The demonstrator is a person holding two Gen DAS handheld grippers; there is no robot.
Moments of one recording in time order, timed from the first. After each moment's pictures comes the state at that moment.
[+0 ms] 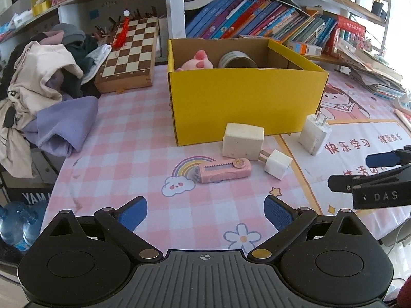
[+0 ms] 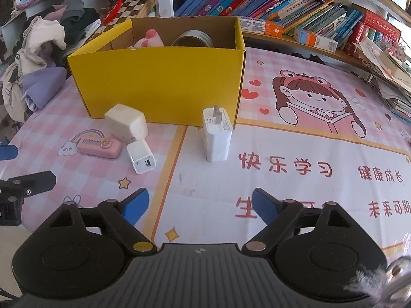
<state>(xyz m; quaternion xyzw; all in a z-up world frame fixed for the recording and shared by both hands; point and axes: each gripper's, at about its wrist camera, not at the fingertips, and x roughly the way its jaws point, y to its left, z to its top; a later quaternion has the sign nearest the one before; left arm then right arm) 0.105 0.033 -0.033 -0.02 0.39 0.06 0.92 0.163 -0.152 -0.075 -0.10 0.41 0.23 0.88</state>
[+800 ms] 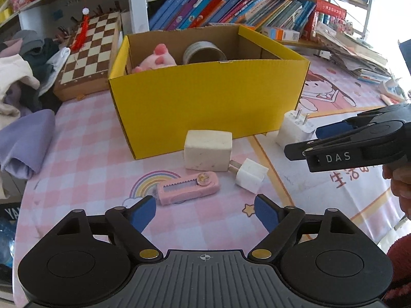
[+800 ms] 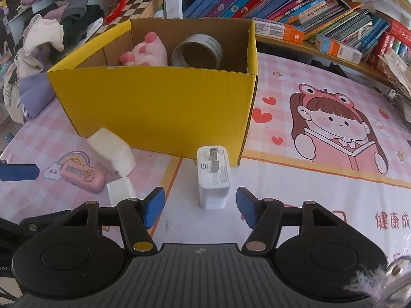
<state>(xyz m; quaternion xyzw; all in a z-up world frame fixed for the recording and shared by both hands) 0.154 0.009 -0.045 0.00 0.42 0.00 0.91 0.230 -0.136 -0.082 -0.11 0.41 0.27 0.86</state>
